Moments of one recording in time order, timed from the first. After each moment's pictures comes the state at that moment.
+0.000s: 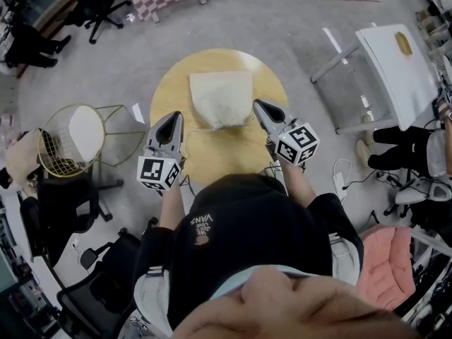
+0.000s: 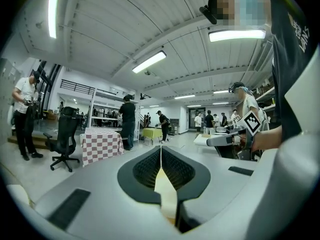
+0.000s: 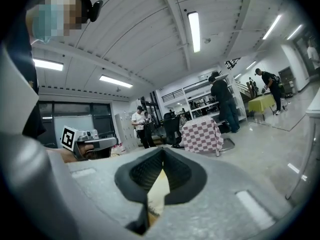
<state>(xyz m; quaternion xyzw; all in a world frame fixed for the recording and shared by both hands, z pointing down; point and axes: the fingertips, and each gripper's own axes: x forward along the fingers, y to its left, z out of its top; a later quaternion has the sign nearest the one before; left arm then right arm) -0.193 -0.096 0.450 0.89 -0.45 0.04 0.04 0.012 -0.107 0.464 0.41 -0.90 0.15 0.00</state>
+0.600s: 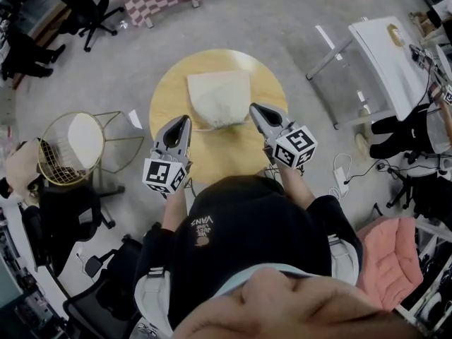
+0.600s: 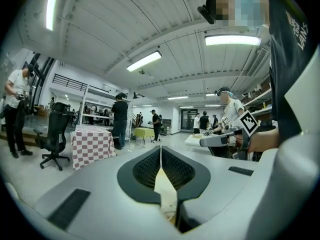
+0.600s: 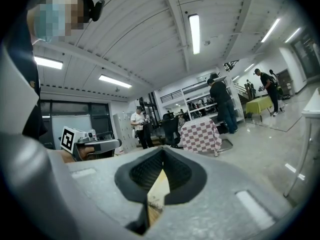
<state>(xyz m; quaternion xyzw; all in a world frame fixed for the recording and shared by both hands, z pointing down) -0.177 -0.078 0.455 0.91 -0.41 0.04 0.05 -0.002 -0.084 0.460 0.42 -0.89 0.15 0.00</state>
